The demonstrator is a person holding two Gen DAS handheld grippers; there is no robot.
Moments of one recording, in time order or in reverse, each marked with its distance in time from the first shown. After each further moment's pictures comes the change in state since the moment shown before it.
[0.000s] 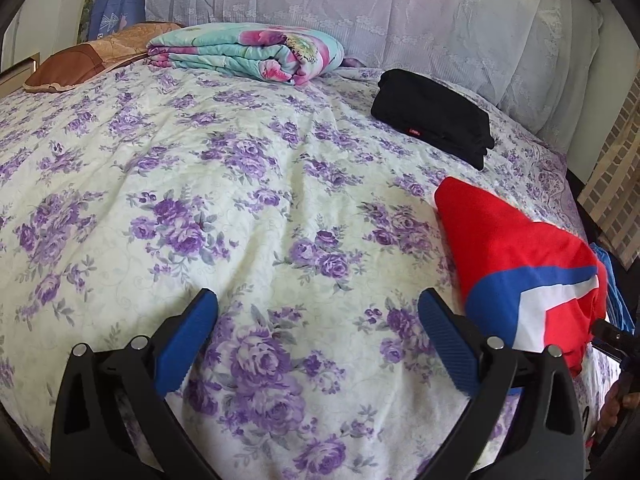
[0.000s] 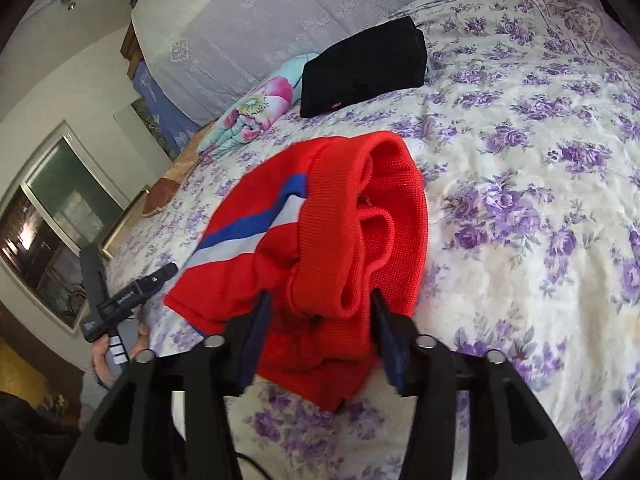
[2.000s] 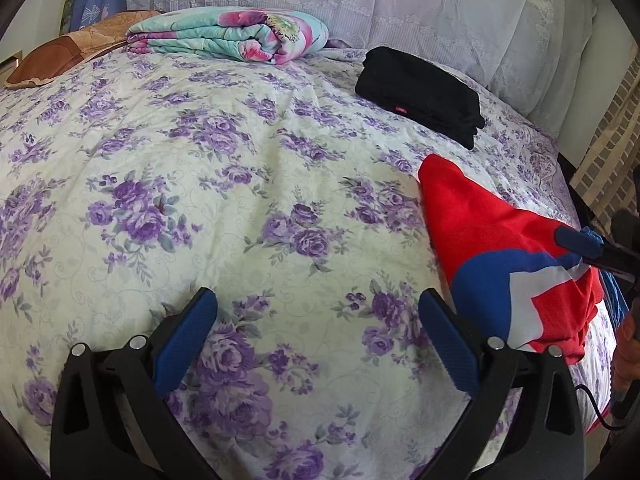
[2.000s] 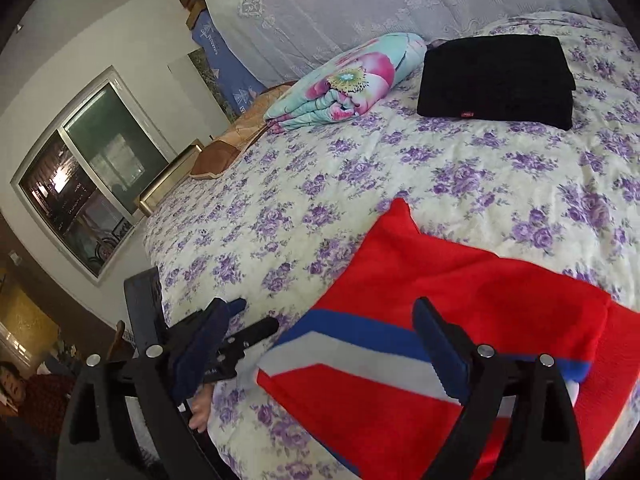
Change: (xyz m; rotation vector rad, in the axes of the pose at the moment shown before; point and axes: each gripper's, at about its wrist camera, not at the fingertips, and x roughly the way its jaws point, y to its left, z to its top) left arm 0.023 -0.007 -0.006 0.031 0.067 -0.040; right arm 0.095 0.107 0.050 -0.187 0.180 0.125
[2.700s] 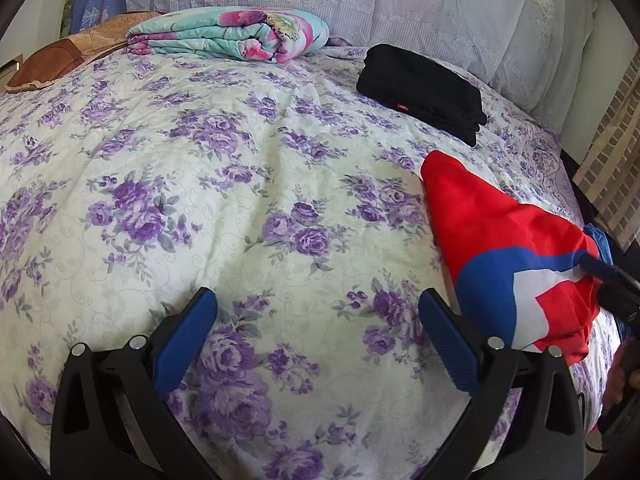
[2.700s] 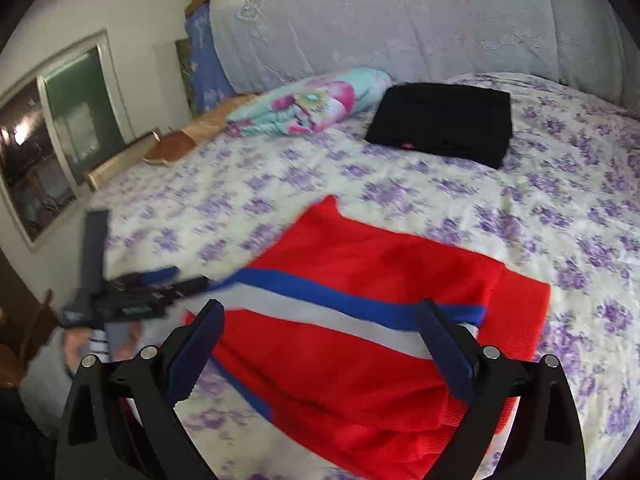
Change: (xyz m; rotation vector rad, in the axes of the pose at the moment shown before) left arm 0.002 0.000 0.000 0.009 0.006 0.015; right arm -0.014 -0.008 -0.043 -0.192 -0.031 -0.362
